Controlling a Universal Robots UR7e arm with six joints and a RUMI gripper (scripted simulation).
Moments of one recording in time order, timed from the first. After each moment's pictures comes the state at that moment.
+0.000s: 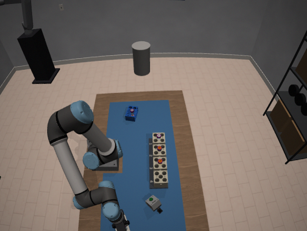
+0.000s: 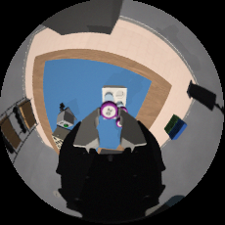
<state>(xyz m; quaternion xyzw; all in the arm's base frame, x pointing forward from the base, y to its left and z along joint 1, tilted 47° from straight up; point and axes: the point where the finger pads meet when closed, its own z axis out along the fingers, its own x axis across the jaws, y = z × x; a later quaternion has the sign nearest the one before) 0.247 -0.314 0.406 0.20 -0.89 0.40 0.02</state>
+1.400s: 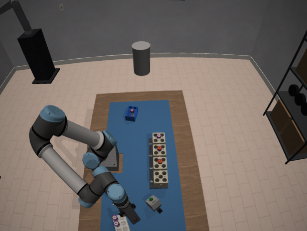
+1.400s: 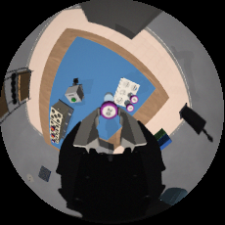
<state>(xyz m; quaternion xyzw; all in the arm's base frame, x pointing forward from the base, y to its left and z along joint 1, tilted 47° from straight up) 0.276 -0.209 0.409 0.35 -0.85 0.39 0.08</state>
